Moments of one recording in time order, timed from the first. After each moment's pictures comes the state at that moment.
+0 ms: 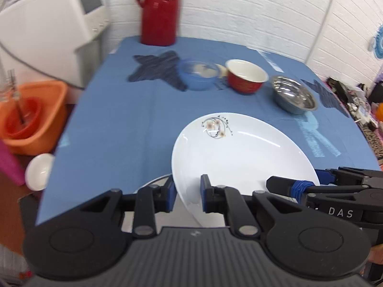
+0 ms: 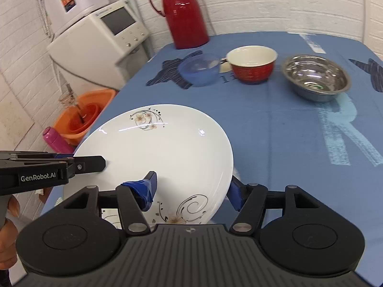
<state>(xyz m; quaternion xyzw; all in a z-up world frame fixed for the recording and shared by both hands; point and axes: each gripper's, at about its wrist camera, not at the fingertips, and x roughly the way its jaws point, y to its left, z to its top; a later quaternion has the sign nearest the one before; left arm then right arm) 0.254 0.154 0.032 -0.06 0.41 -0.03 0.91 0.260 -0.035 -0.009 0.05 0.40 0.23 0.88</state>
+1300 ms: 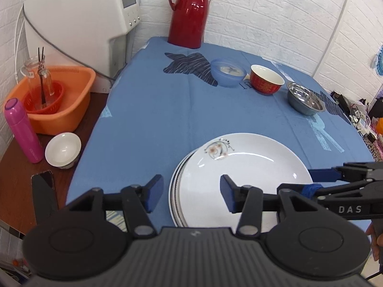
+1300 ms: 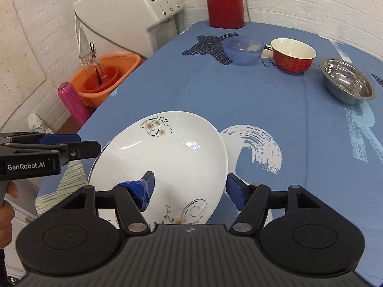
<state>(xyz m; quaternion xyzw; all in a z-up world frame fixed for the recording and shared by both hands) 0.196 0.212 0.014 -0.10 0.39 -0.02 0.92 0.228 0.008 -0.010 -0.02 0.43 0.26 0.87</state>
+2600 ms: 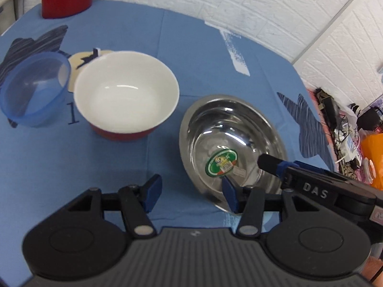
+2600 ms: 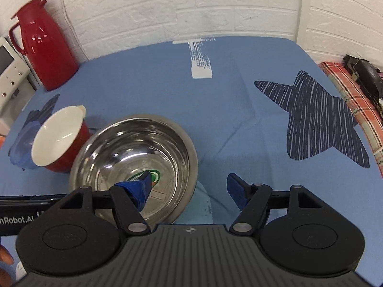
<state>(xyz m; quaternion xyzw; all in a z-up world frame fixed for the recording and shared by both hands) 0.532 -0.044 -0.021 -0.17 0.50 -0.09 0.85 0.505 -0.217 -0.031 0.04 0.44 0.07 0.89</state>
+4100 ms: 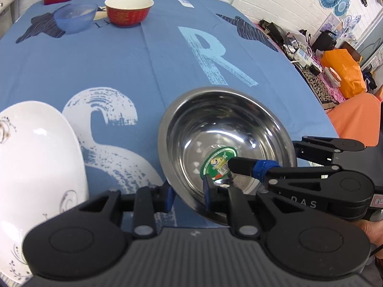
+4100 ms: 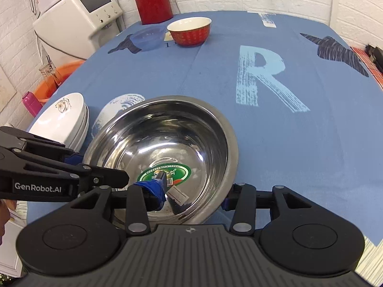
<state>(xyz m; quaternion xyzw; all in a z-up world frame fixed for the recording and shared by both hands) 0.254 -0.013 -0.022 -0.06 0.50 -0.20 0.84 0.219 -0.171 -0.044 0.01 0.44 0.19 0.88</state>
